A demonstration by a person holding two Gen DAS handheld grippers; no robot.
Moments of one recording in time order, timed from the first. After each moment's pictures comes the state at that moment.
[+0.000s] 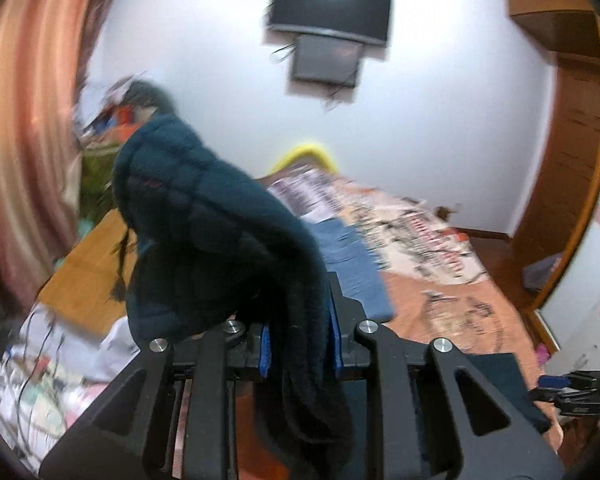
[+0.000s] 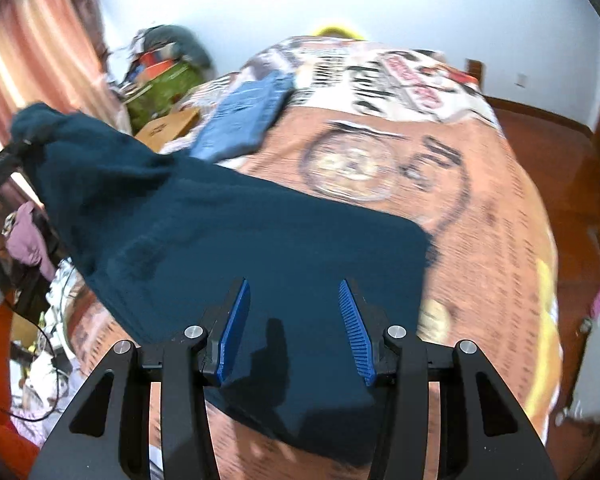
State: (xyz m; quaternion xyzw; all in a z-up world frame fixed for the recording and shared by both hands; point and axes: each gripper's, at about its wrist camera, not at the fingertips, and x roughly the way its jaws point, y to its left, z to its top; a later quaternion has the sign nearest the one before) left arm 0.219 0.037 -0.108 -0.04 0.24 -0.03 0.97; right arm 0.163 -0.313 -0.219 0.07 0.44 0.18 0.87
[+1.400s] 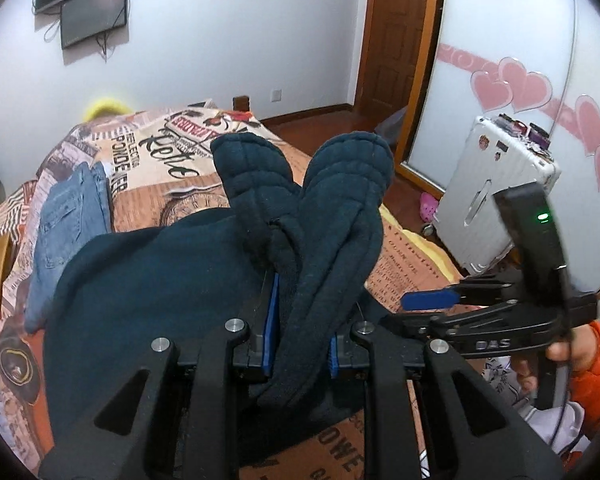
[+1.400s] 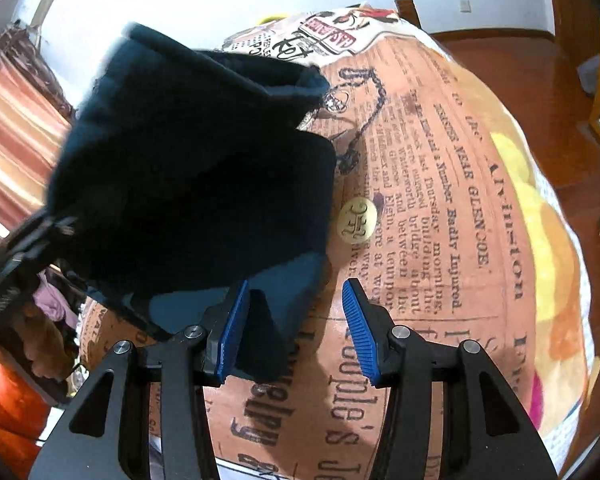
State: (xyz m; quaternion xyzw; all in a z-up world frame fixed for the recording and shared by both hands) left arm 0.185 -0.219 -0.200 0.10 0.36 -0.32 0.87; right arm 0.123 -0.376 -0.269 0.20 0.47 0.15 0.85
